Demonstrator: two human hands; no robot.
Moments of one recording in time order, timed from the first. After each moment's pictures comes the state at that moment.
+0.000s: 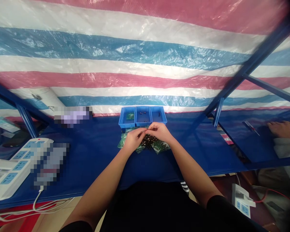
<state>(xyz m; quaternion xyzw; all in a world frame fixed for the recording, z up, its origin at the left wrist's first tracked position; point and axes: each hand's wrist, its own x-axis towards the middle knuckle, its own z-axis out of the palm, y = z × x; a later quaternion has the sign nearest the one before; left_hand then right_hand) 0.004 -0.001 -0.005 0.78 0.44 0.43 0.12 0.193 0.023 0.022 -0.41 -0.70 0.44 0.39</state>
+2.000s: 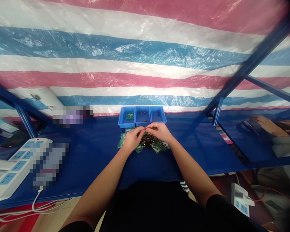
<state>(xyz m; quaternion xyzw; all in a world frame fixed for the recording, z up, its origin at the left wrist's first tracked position) 0.003 -0.002 -0.001 0.77 0.47 0.41 0.12 0.193 0.024 0.022 -0.38 -0.69 0.47 0.40</state>
